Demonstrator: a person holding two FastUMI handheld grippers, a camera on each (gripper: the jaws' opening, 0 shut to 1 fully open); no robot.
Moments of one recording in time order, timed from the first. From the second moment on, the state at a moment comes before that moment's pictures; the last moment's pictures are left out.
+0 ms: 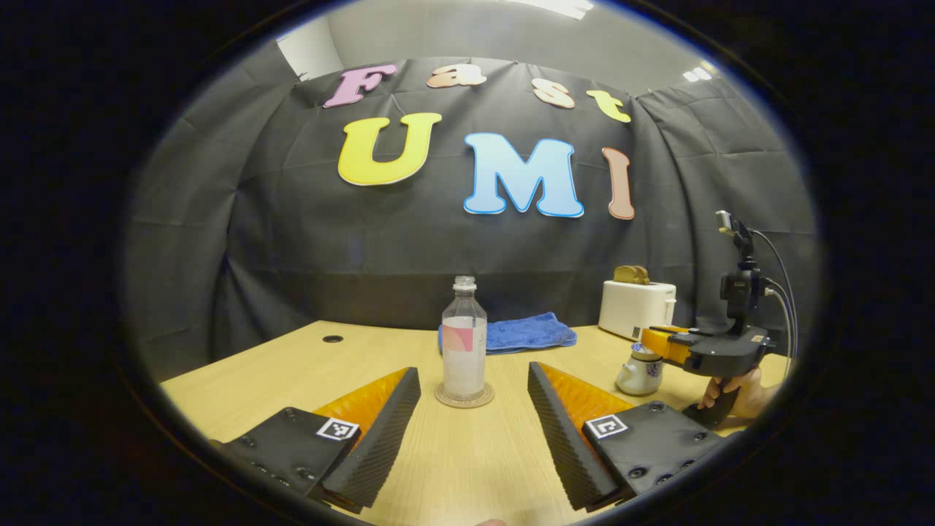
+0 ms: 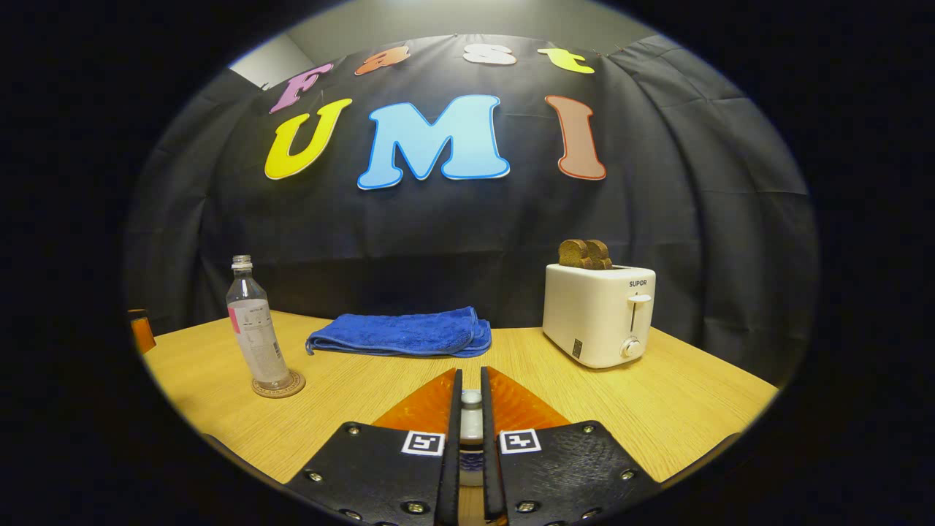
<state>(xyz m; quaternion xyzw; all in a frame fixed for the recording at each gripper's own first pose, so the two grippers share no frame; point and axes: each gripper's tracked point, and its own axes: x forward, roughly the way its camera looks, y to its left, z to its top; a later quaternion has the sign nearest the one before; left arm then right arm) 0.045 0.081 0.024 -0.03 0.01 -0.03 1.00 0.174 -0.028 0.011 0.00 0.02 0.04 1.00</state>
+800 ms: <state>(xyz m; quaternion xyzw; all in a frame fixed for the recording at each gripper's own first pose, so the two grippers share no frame) 0.030 0.072 0.027 -0.03 0.01 -0.03 1.00 0.129 -0.042 0.049 -0.02 -0.01 0.02 1.00</state>
